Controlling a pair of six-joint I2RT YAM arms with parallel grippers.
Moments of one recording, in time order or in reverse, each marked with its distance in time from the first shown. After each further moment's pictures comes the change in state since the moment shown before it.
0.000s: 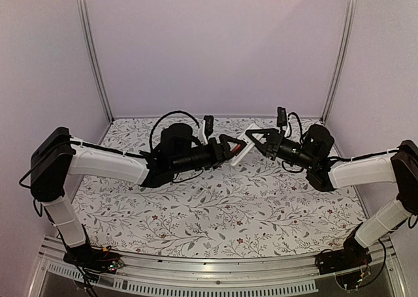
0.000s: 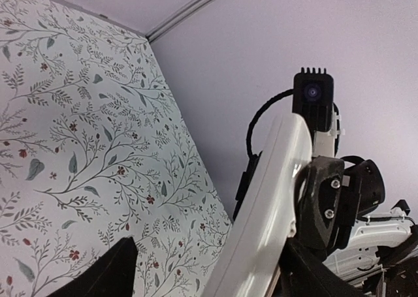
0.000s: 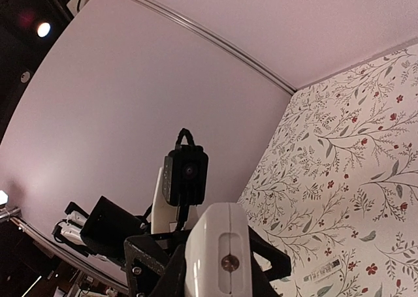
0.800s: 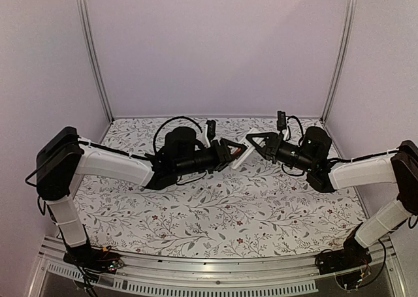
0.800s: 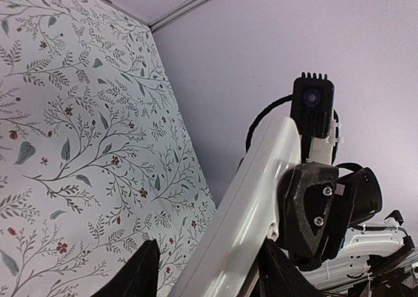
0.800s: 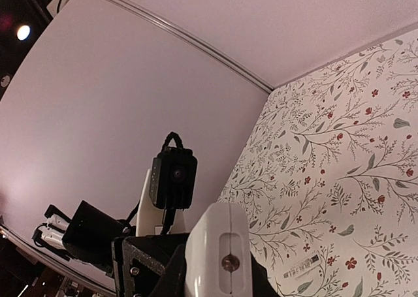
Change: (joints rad) left arm -0.005 0.045 -0.003 0.048 0.013 -0.082; right arm 0.008 -0.001 -0.014 -0.063 0.043 -0.055
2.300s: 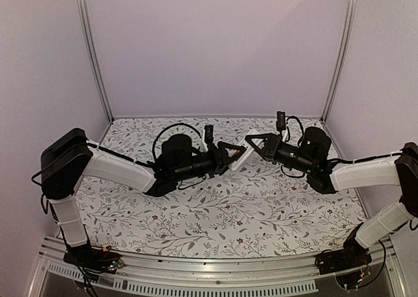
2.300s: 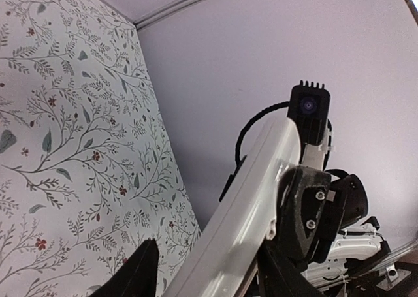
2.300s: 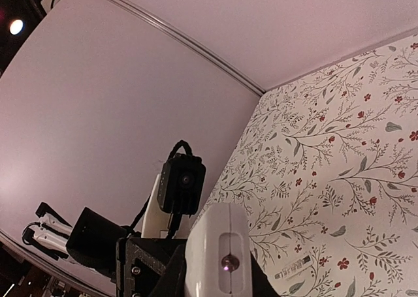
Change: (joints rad) left arm -0.007 0.037 -0.066 0.195 0.032 -0.104; right arm 0.027 -0.029 0.000 -0.060 0.065 -0.061
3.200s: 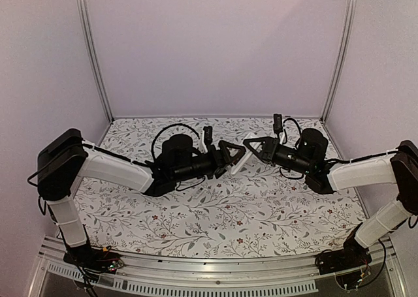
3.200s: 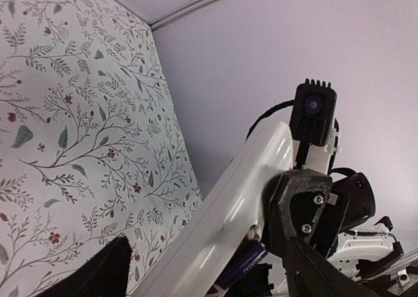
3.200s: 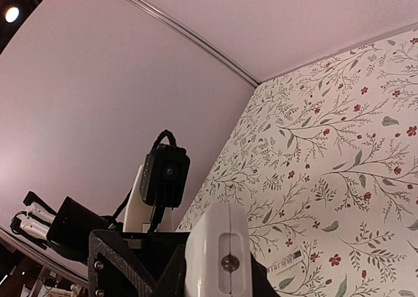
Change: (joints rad) left arm -0.010 -0.032 -0.006 -0.074 -0.041 0.029; right arm -0.004 0.033 0.000 -0.001 -0.015 -0.034
